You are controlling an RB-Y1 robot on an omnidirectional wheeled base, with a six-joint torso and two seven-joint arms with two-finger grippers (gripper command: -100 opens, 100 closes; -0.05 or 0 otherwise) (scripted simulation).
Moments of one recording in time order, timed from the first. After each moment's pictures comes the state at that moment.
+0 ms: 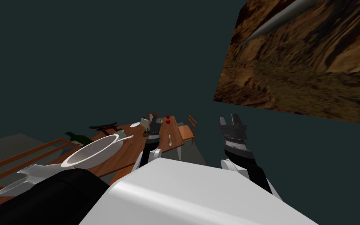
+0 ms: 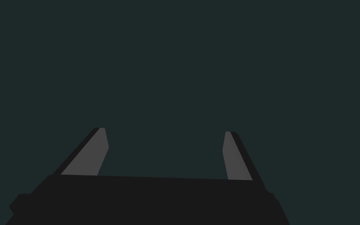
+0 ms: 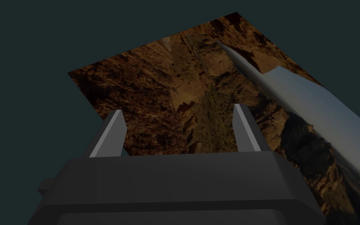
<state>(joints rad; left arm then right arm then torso) 0.46 -0.04 -0.01 -2.26 -0.07 -0.48 -0.06 0.50 -0.01 0.07 -2.40 0.02 -0.42 -0.05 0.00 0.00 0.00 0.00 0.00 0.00</state>
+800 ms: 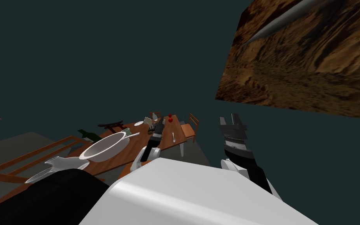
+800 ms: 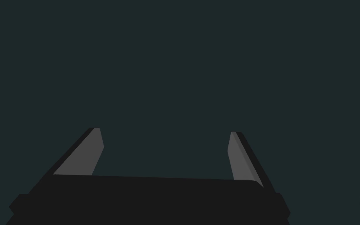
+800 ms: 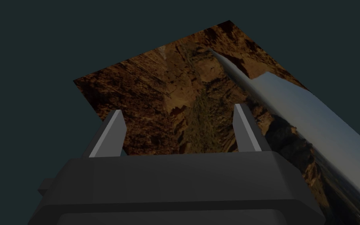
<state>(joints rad) 0.39 0.18 -0.03 -2.14 -0.04 -0.36 -0.08 0.49 -0.01 0.07 -2.40 0.02 -0.42 -0.05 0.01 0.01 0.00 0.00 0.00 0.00</state>
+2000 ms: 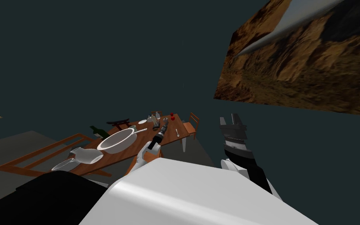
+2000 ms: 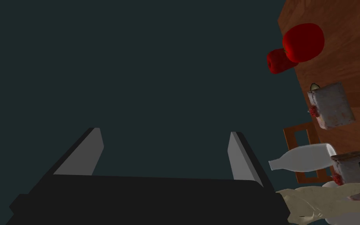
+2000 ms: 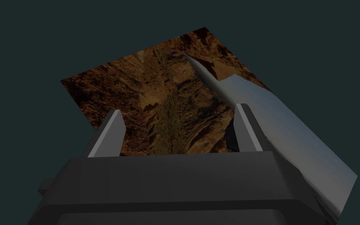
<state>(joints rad) 0.21 0.36 -0.07 -1.83 0.01 -0.09 -0.12 0.50 -0.01 0.07 -2.40 0.02 -0.42 -0.05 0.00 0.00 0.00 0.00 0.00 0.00</state>
